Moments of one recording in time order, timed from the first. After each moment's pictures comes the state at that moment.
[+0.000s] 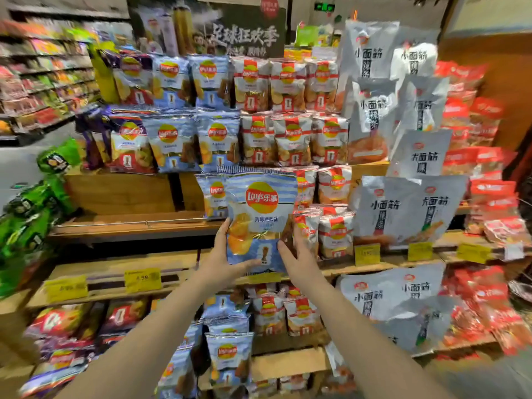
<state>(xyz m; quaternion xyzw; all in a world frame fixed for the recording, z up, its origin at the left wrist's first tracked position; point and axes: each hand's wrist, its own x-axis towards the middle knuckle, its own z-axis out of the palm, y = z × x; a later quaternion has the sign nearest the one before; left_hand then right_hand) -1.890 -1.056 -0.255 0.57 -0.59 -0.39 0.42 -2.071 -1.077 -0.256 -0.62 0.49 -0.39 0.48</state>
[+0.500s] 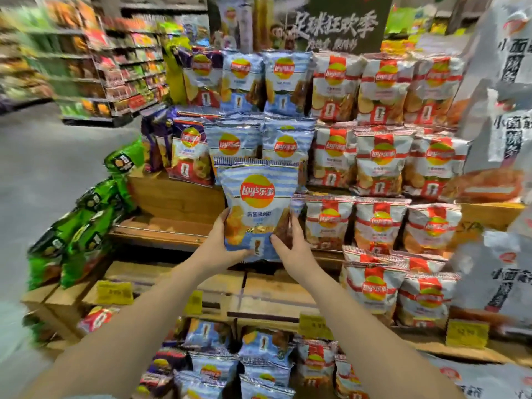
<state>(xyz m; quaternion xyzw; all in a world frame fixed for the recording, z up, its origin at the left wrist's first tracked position) -1.743 -1.205 -0.235 0.65 -0.51 -0.35 0.44 -1.919 -1.265 -0.241 -0.67 0.40 -0.32 0.54</state>
